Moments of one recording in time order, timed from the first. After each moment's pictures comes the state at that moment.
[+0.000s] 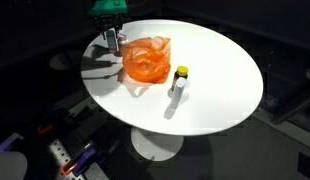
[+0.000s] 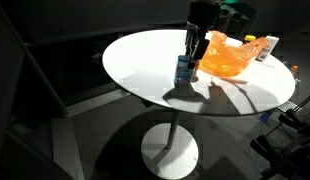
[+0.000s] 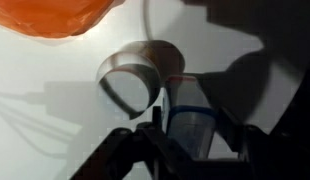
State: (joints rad) arm 0.16 0.33 0.20 -2.07 -0.01 2.43 -0.66
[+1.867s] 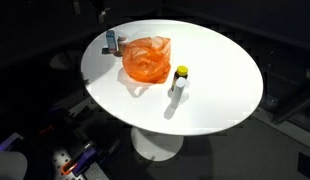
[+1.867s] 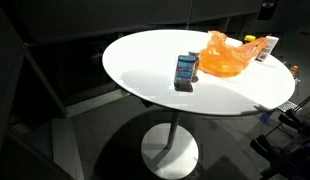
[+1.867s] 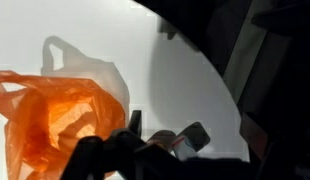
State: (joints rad) arm 0.09 -0.18 0.13 -2.29 0.14 1.98 -0.14
